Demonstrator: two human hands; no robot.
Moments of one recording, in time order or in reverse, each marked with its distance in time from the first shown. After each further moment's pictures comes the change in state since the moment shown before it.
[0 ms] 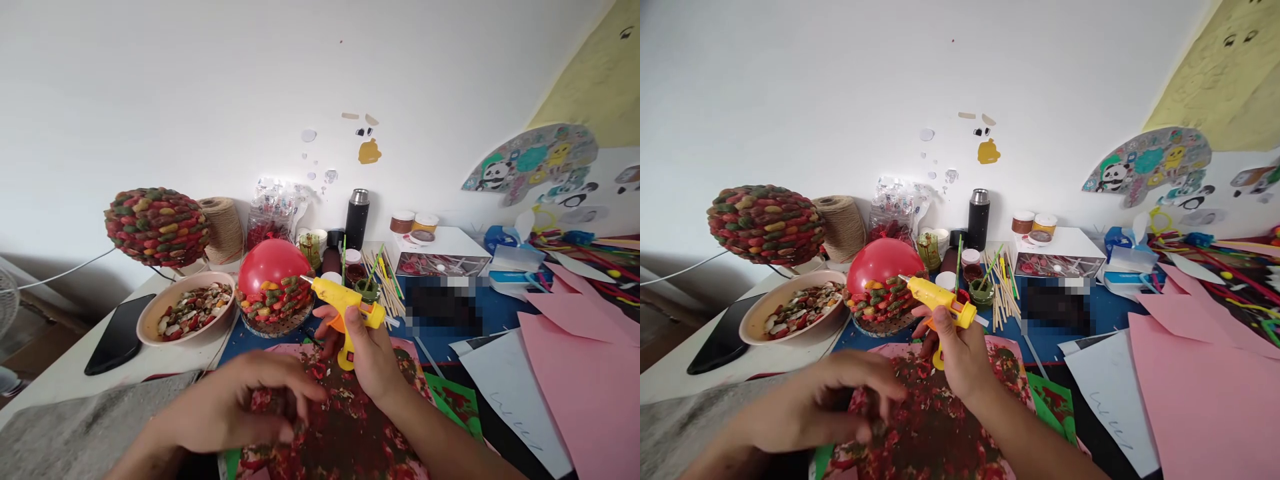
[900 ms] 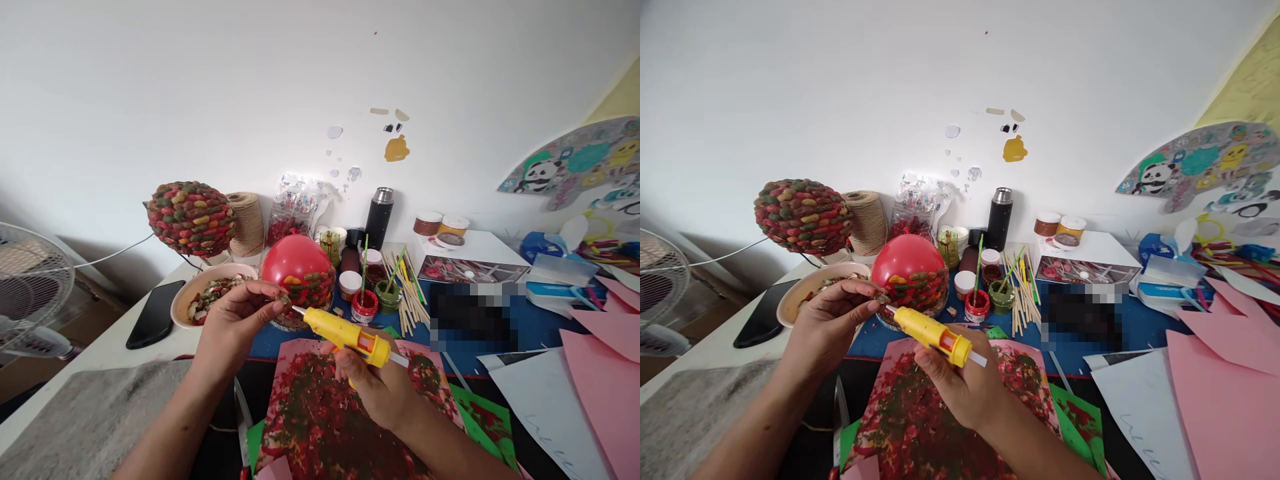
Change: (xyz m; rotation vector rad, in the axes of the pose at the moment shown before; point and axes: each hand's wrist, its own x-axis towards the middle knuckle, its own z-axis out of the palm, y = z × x) left_hand 0.008 -0.025 -0.023 -0.263 0.990 0.156; right_hand -0.013 -0.003 0.007 -0.353 -0.195 -0.295
